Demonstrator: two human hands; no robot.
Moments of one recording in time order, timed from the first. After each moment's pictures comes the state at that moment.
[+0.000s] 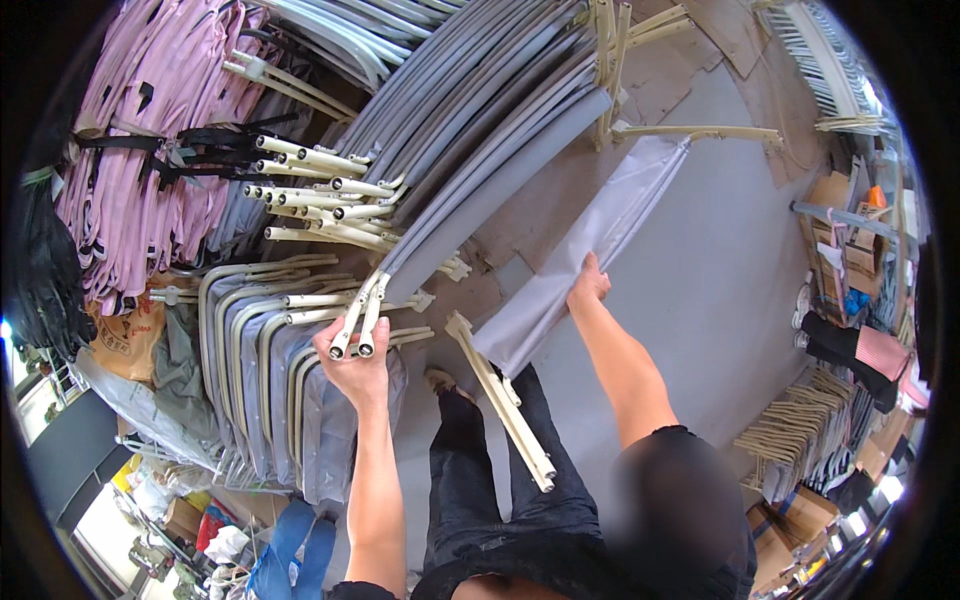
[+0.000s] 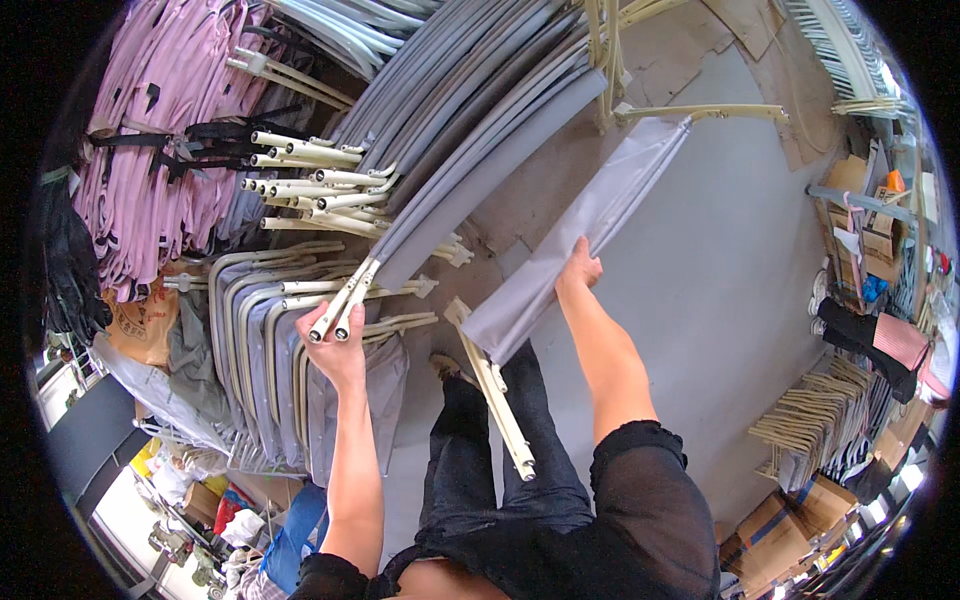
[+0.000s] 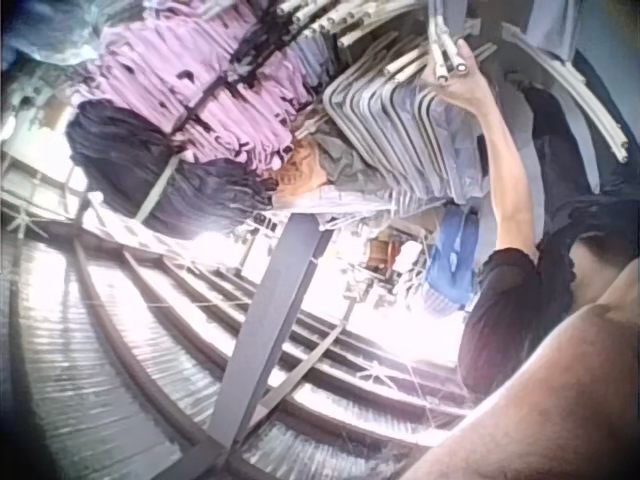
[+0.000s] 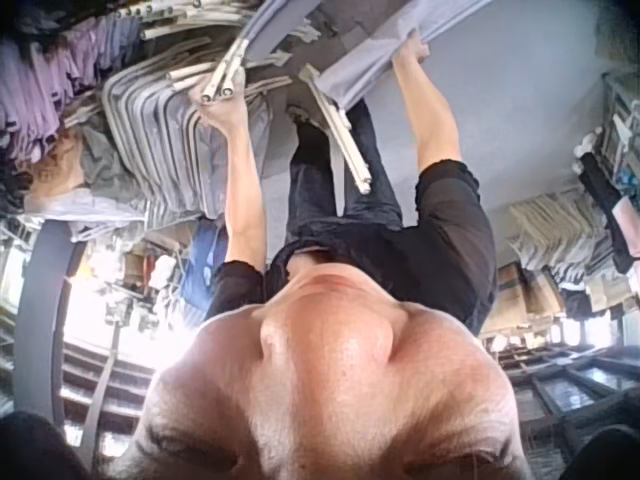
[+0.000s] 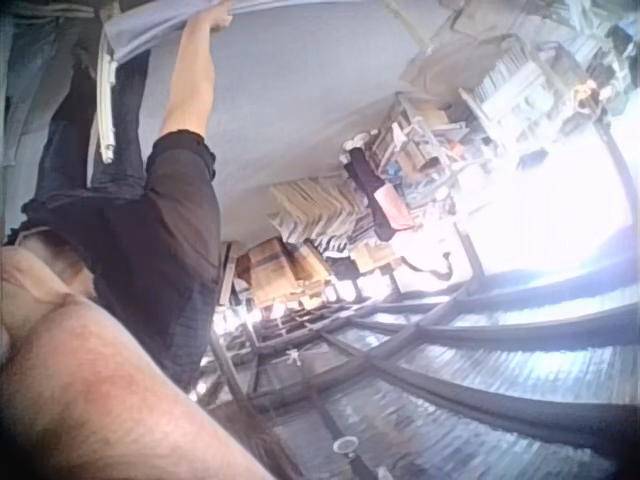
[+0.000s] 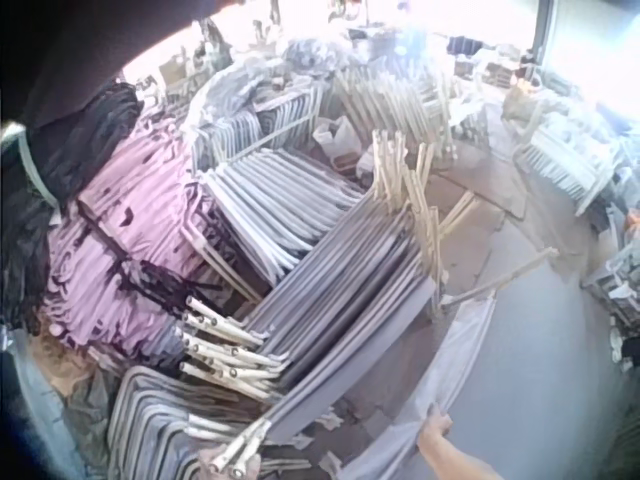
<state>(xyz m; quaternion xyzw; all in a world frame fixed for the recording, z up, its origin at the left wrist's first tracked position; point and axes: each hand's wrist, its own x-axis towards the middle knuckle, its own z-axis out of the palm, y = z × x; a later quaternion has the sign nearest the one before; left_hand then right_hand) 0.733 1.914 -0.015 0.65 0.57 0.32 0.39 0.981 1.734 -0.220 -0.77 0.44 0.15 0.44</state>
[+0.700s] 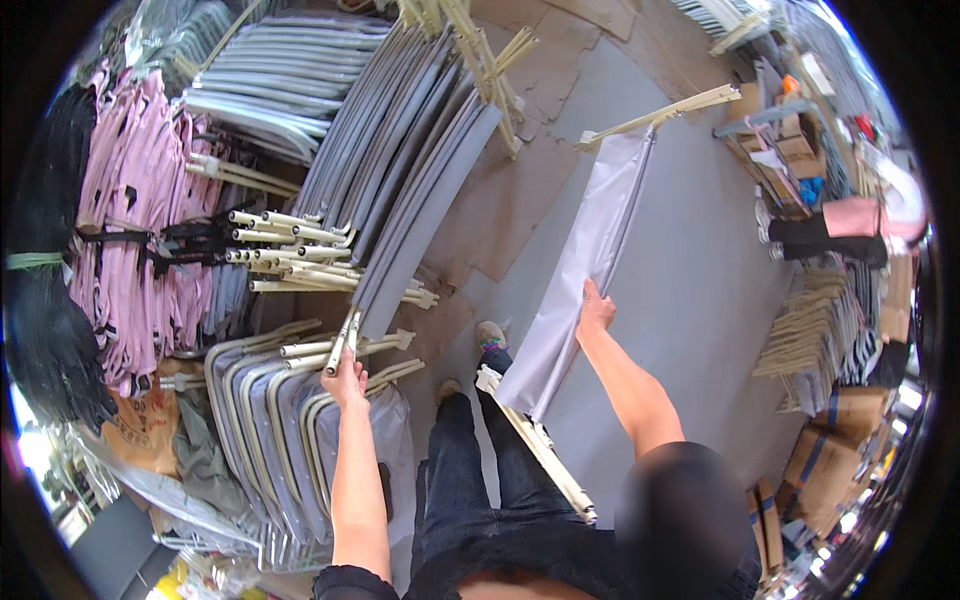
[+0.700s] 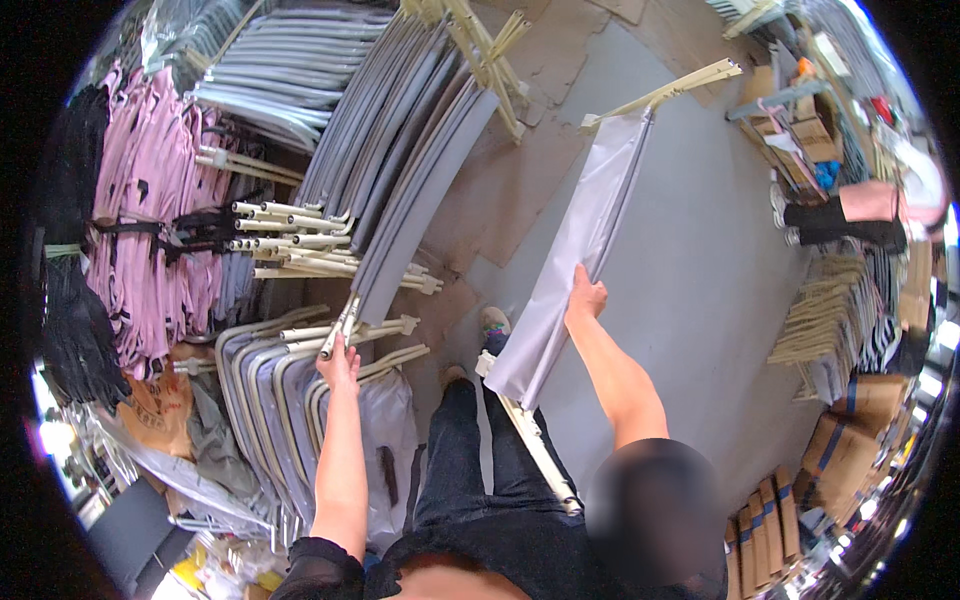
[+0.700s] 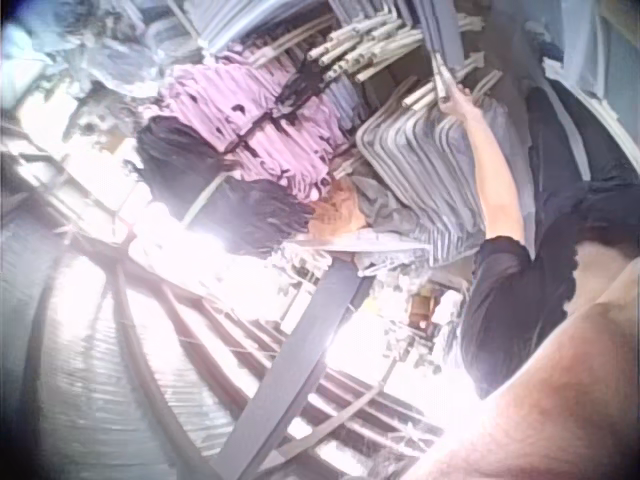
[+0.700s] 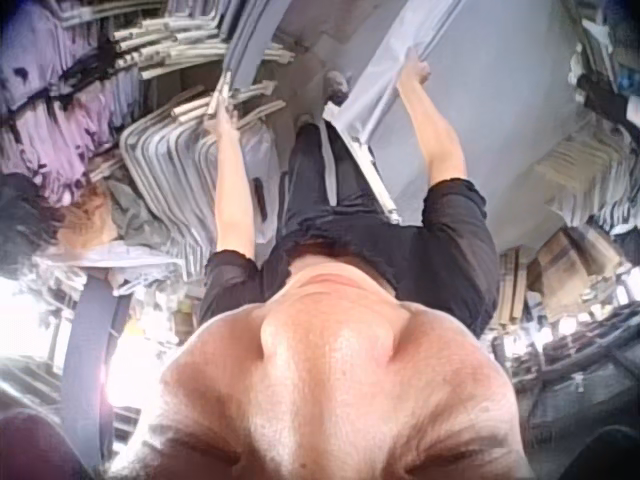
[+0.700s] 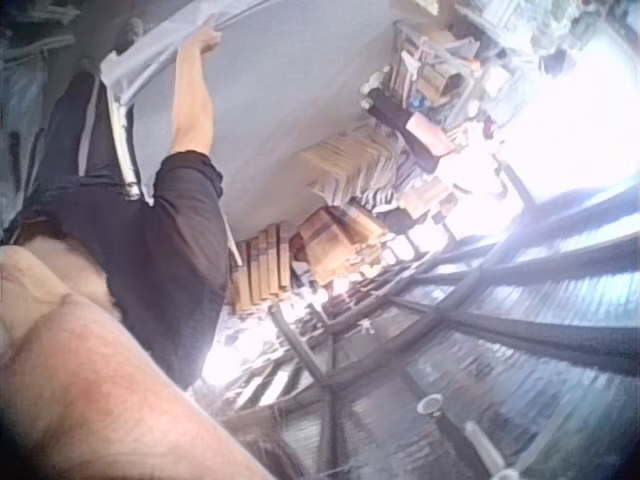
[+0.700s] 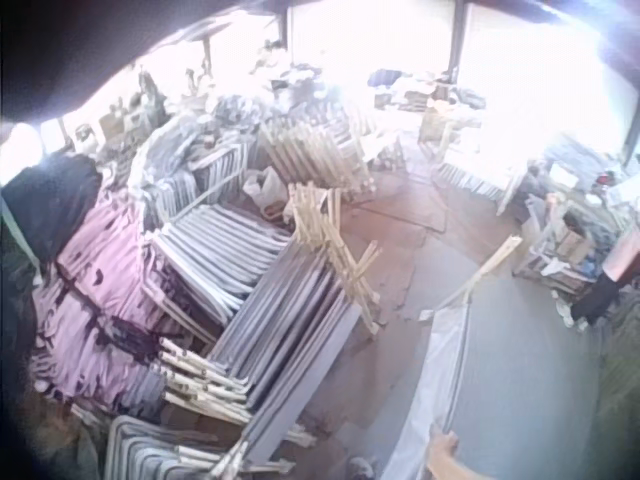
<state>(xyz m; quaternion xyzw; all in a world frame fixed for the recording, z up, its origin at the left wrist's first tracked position) 0.667 1.926 -0.068 0.39 0.72 0.15 0.56 0.926 1.603 -0.092 -0.76 0.43 0.08 0.47</state>
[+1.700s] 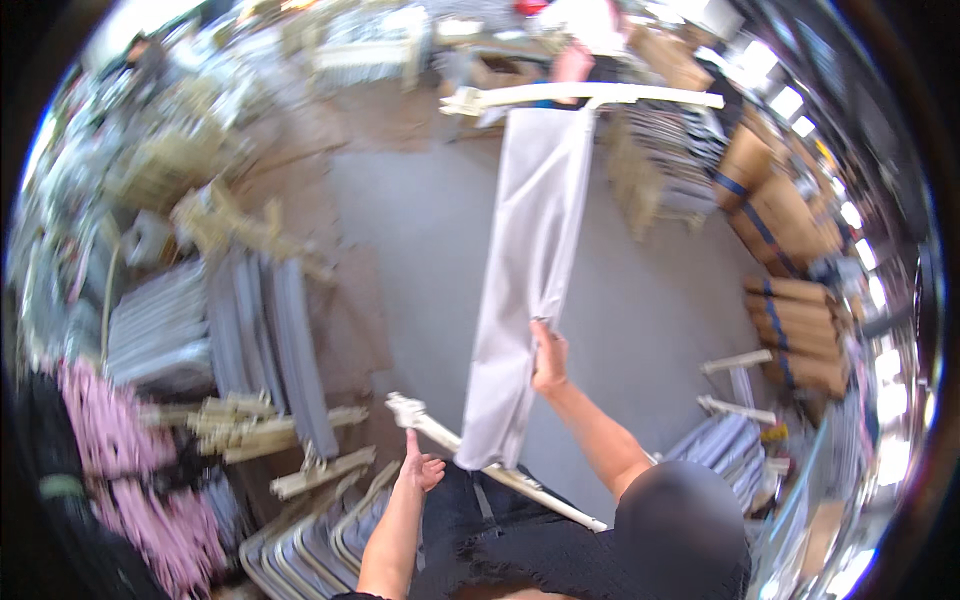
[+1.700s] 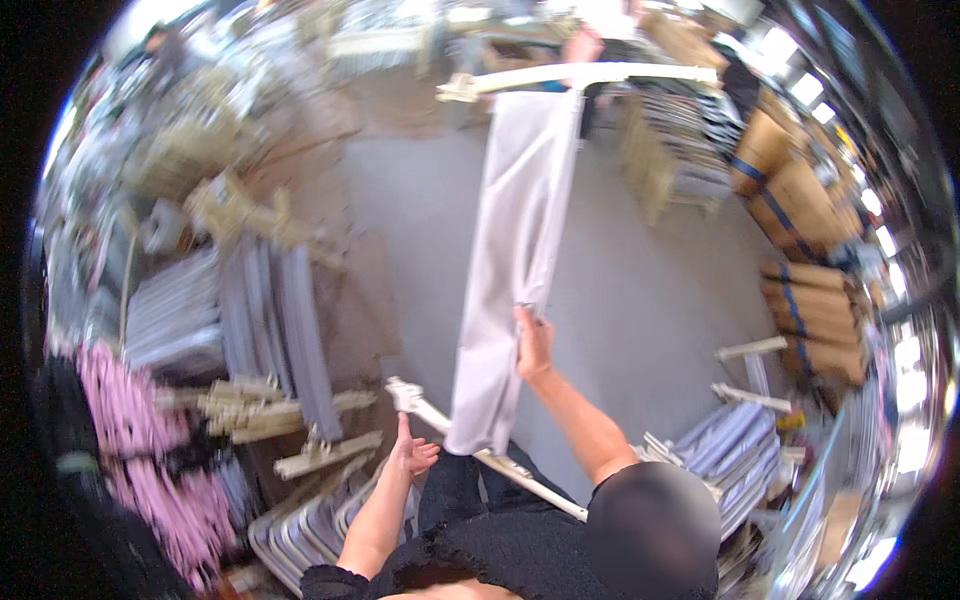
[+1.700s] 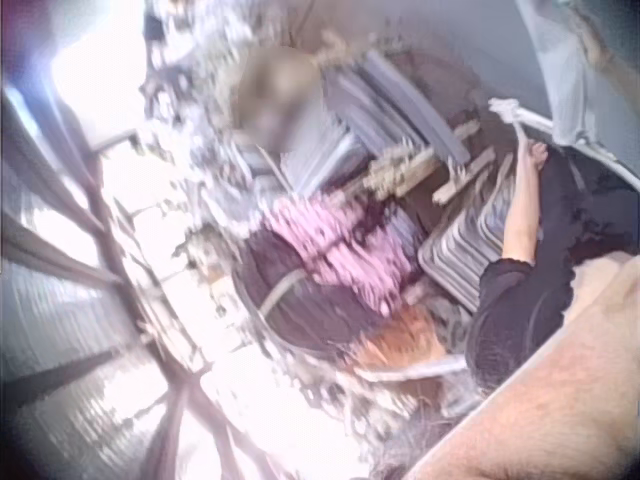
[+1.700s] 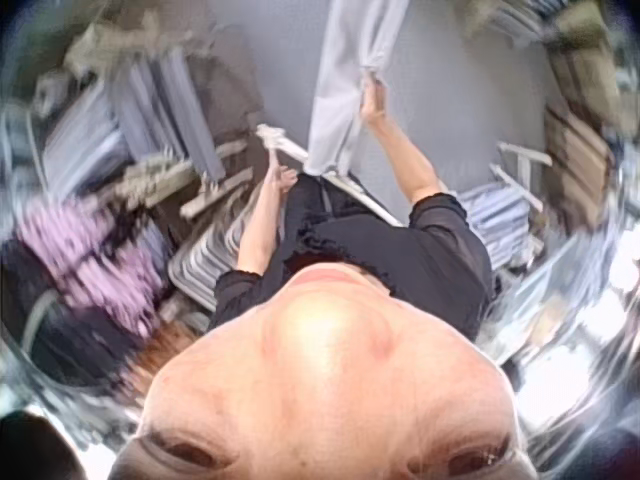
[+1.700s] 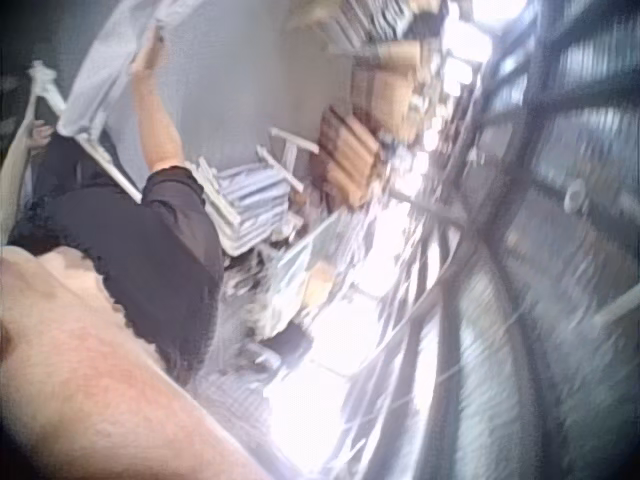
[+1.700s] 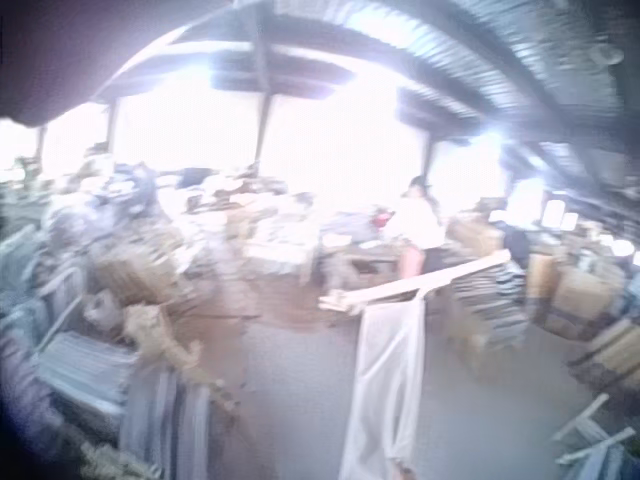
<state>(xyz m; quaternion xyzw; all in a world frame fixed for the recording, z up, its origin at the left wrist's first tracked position) 0.620 1.761 -0.042 0.30 0.48 -0.48 0.67 0.703 1.480 0.110 -0.46 0.33 -0.19 0.80</state>
